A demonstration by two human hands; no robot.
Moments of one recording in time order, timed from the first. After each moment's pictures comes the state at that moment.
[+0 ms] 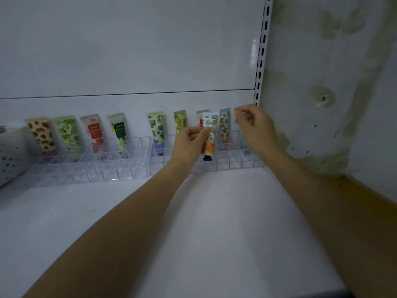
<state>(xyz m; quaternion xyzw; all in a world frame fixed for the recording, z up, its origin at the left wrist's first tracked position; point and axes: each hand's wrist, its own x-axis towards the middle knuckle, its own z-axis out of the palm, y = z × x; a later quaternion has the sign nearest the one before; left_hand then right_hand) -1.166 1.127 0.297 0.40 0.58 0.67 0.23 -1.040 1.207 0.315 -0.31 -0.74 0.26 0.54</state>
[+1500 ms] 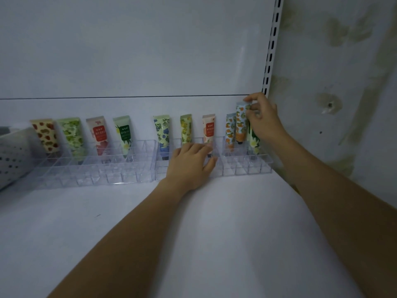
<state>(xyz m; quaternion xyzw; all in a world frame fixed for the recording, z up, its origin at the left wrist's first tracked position) -1.189 1.114 0.271 0.63 0.74 0.19 -0.16 -1.050 1.252 0.336 -0.34 -0.78 0.20 0.49</state>
